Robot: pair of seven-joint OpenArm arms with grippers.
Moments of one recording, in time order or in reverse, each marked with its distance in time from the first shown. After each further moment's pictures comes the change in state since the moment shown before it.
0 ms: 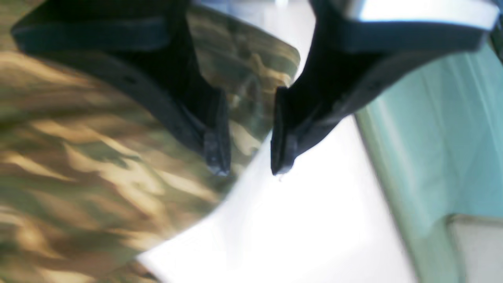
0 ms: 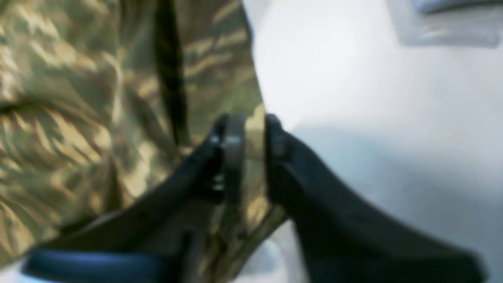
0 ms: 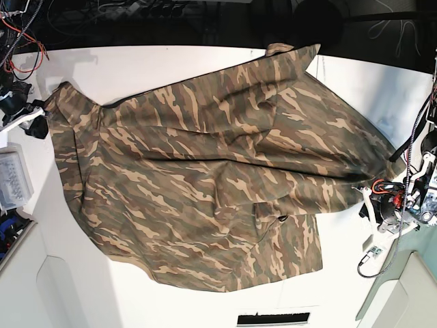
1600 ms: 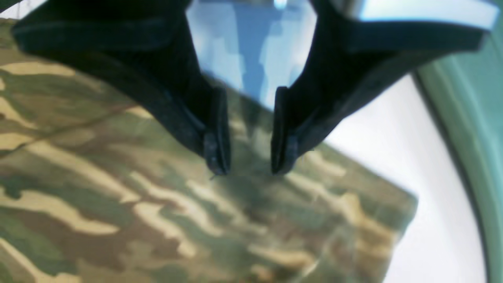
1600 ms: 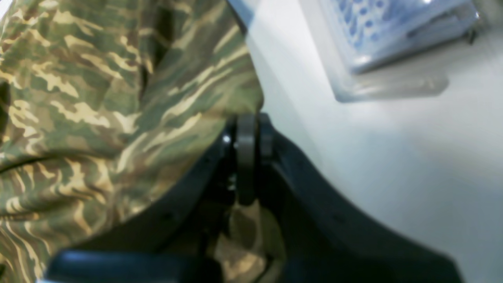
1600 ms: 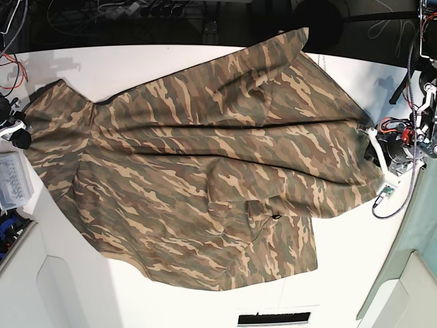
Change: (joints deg) left arm 22.7 3.9 -20.2 10.1 4.9 -4.7 0.1; right arm 6.6 4.7 0.9 -9.5 2.7 4.9 -1.7
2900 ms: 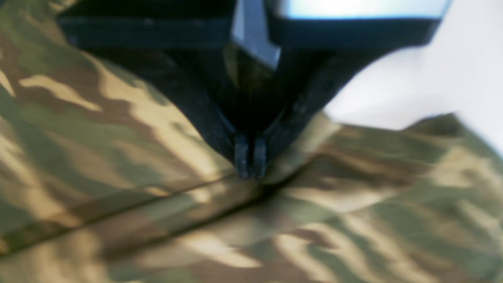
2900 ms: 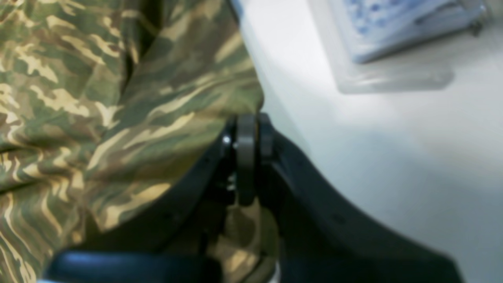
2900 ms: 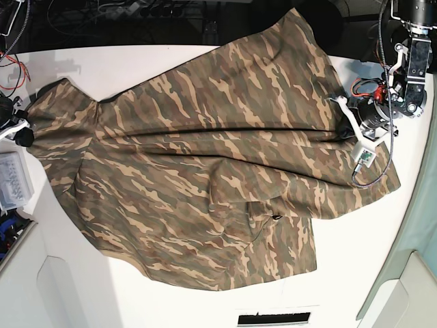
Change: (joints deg) left arm 9.9 8.1 -4.1 1.1 4.3 0.9 -10.5; right arm 0.7 -0.5 0.0 0.0 -3.8 0.2 -1.0
